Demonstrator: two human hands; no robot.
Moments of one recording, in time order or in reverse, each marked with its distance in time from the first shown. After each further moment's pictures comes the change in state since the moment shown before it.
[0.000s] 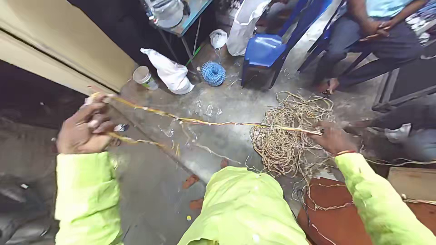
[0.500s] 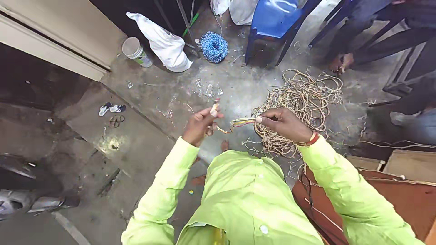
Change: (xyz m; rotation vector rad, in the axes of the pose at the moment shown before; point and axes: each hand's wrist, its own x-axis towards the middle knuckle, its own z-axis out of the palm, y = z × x) left_hand -0.048 -0.192 0.116 0.247 -0.288 -0.393; right_hand -0.036 -0.178 0.038 0.557 -0.277 -0.538
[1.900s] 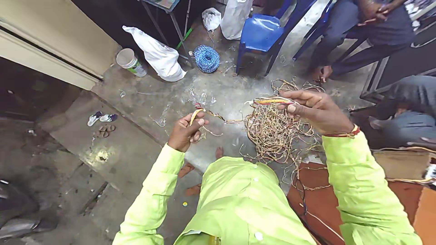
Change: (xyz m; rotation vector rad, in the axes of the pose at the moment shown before) left_hand -0.008 -0.005 -0.020 -0.138 -0.040 0.121; right_hand -0.032 -0.008 -0.087 0.403 0.085 -0.150
